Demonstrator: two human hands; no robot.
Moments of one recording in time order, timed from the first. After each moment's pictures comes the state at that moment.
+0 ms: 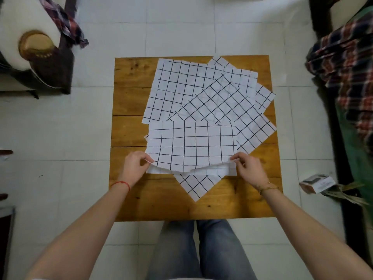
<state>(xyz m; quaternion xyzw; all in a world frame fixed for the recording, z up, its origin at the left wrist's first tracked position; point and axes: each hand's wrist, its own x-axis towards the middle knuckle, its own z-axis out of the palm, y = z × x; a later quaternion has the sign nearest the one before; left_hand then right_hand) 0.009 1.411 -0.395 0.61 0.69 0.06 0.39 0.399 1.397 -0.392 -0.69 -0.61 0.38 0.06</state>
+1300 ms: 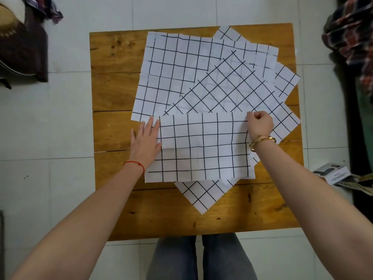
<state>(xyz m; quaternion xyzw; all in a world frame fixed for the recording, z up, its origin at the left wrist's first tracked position) 0.044 1.496 -0.488 0.72 0.64 -0.15 0.21 0.370 1.536 -0.474 -0.87 -0.27 0.32 0.25</state>
